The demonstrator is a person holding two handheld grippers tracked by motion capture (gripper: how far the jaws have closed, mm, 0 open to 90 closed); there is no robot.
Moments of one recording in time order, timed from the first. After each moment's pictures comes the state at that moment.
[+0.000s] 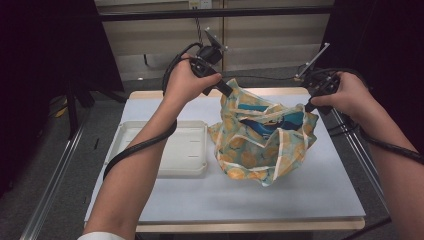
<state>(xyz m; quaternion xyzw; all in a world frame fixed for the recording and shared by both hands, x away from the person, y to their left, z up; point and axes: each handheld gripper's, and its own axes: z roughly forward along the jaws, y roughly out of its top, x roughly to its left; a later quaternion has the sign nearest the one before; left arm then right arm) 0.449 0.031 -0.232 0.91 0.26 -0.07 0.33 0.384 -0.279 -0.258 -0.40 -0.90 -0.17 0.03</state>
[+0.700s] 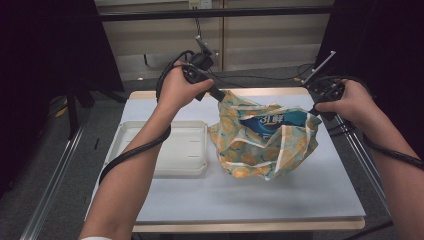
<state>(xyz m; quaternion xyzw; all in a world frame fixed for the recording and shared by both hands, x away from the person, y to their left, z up) 0.450 0.050 -0.249 0.90 0.29 -0.07 0.33 0.379 -0.295 -0.277 -0.42 -0.89 -0.18 0.04</state>
